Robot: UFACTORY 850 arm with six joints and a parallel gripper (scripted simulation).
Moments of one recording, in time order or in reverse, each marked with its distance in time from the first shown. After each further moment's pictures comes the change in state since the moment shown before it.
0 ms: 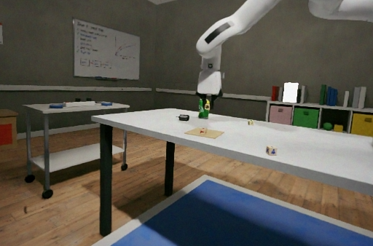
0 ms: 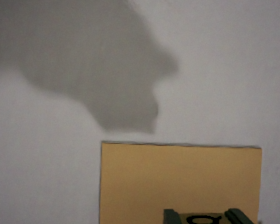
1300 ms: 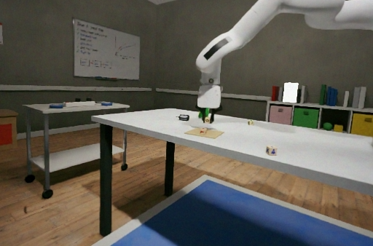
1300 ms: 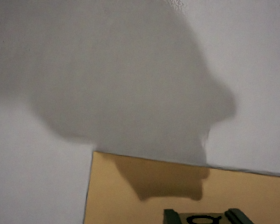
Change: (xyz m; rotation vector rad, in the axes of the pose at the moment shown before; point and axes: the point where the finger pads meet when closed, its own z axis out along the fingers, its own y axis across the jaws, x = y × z) arm 0.005 0.001 0.063 0.000 -0.010 -0.106
